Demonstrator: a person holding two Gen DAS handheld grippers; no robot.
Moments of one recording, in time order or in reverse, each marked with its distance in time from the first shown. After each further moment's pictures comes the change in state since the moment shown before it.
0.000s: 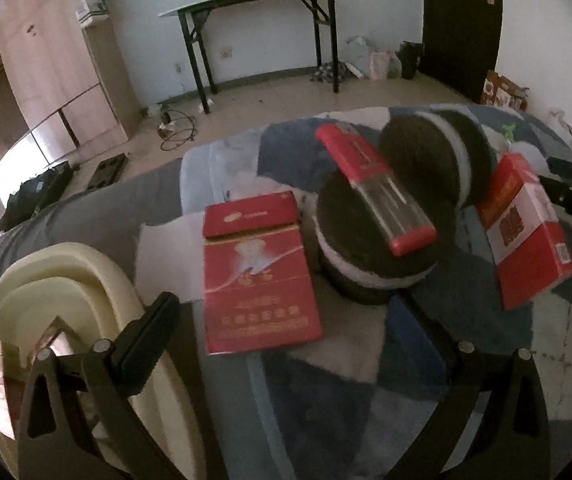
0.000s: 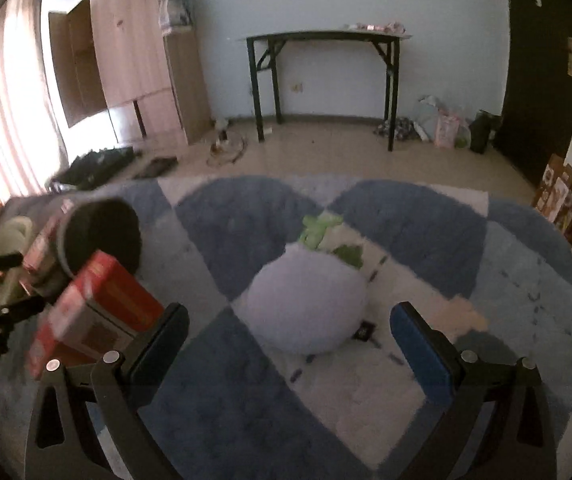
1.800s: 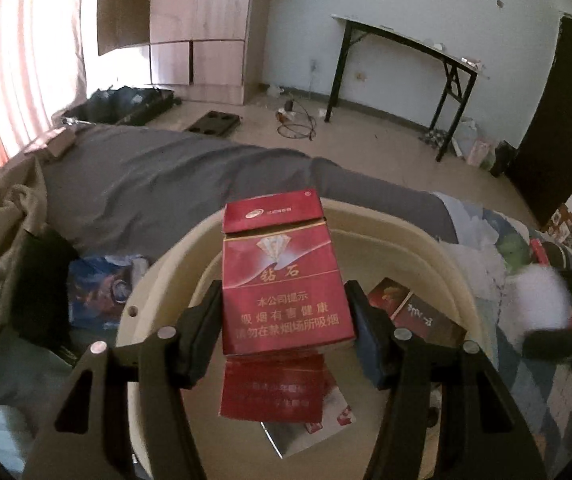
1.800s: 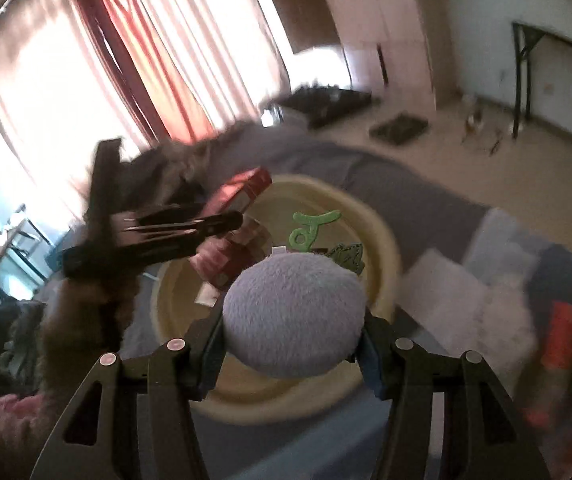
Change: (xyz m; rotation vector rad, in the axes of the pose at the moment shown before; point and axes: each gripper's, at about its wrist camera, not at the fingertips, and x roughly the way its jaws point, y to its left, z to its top) left arm -0.080 0.244 -0.077 -0.478 -0.053 0.096; right arm 0.014 0.296 0.067 -0.371 0.226 0.704
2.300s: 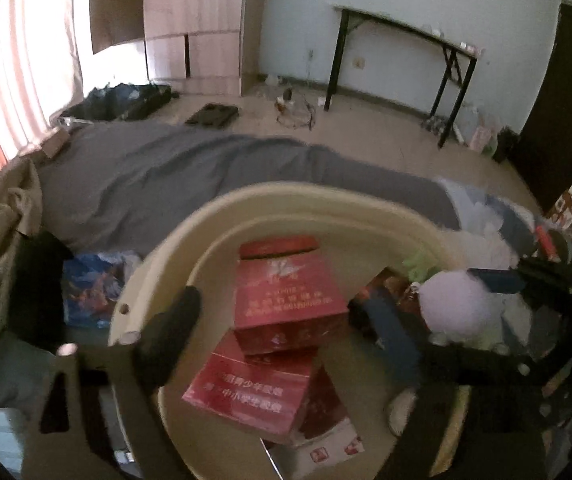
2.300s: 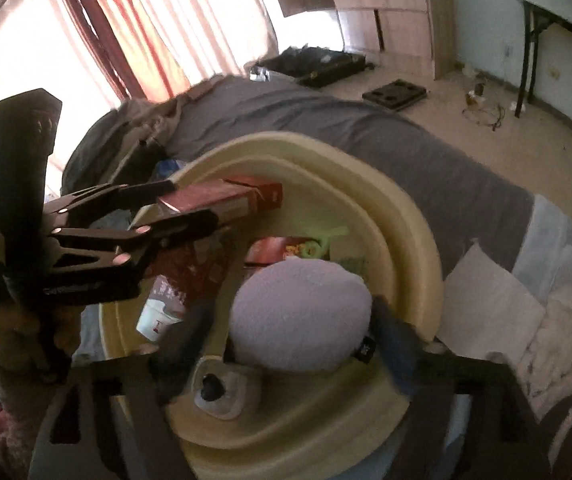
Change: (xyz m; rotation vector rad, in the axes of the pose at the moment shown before) left arm -0.008 -0.007 0.001 0.027 0.008 0.013; right arm 0.064 0.007 0.017 -0.006 0.064 -0.064
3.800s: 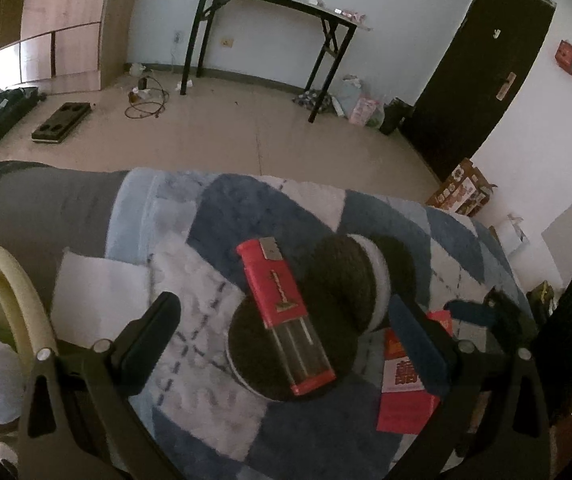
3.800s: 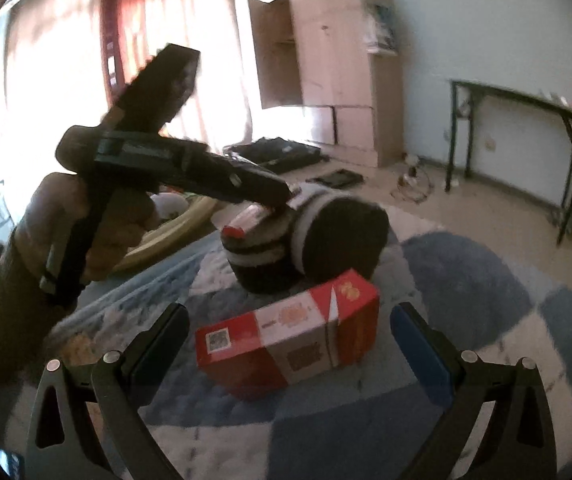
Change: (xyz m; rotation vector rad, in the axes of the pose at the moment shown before) left arm 0.061 -0.276 0.014 0.108 0.097 -0.382; right arm -0.203 -0.168 -0.214 -0.141 -0.365 -0.113
